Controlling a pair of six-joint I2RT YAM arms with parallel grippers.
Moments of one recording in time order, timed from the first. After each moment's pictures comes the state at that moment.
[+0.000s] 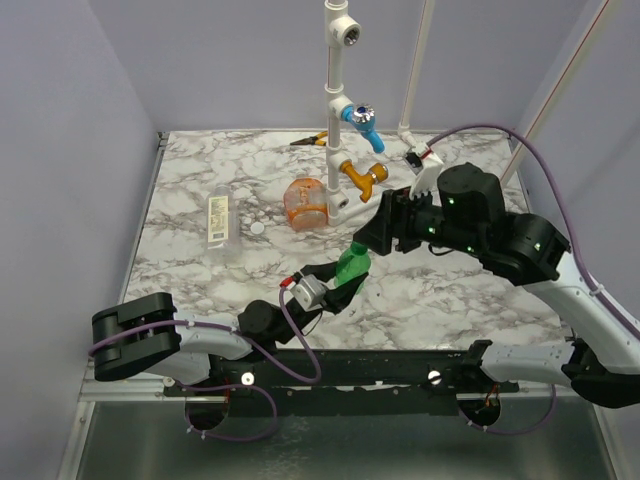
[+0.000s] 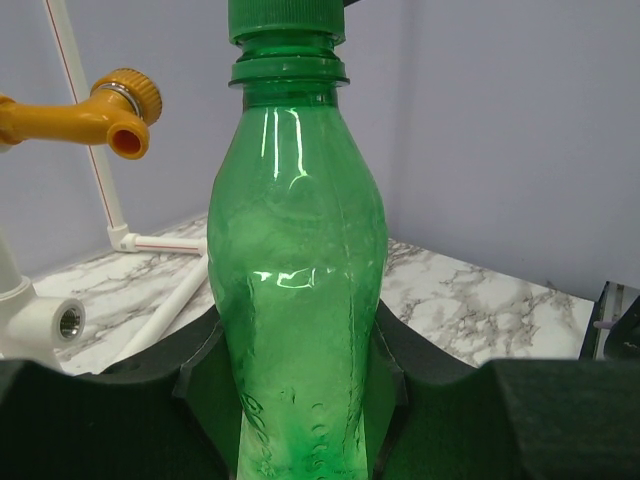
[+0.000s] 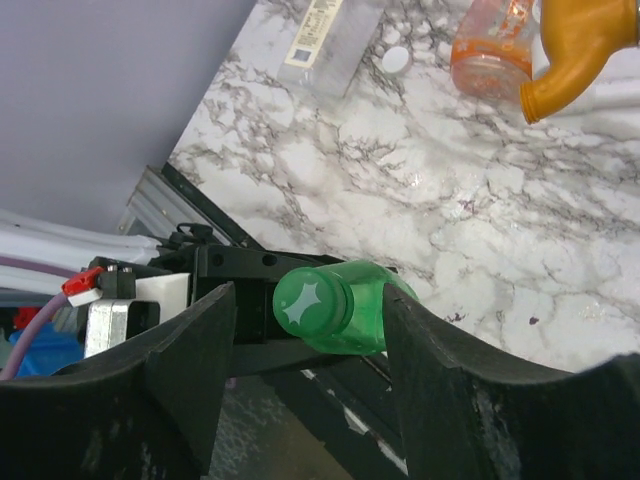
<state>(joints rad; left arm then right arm) -1.27 1.31 0.30 1.46 -0.30 0.14 0.92 1.17 1.60 -0.90 0.01 0.54</state>
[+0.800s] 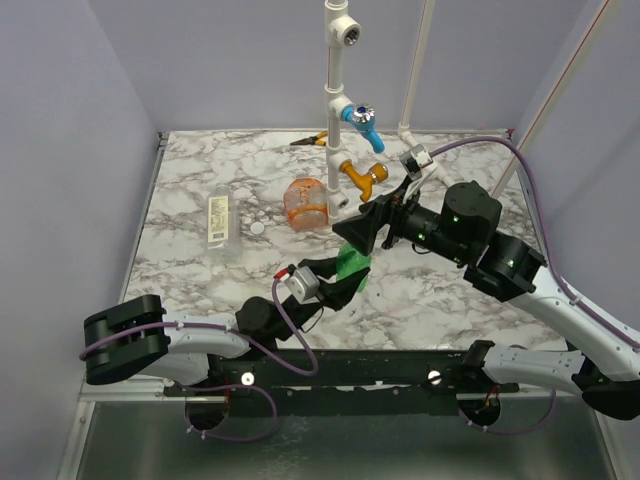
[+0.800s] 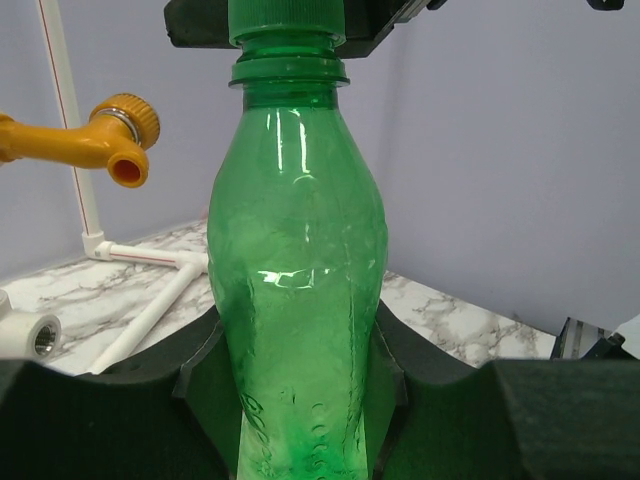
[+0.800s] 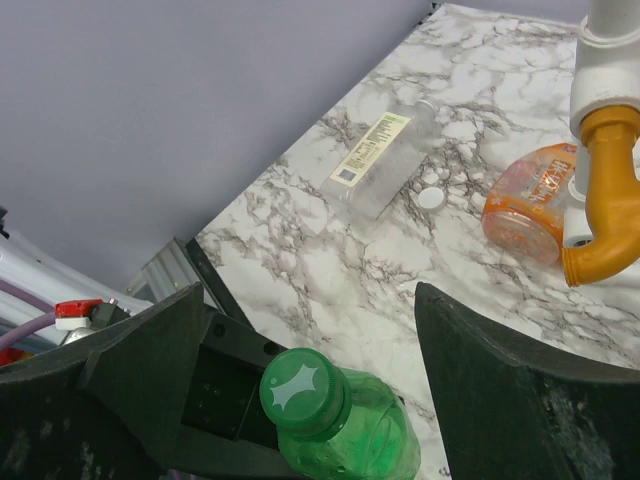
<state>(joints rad) -1.26 1.26 0.34 1.40 -0.29 0.06 0.92 1.04 1.26 -0.33 -0.03 0.39</state>
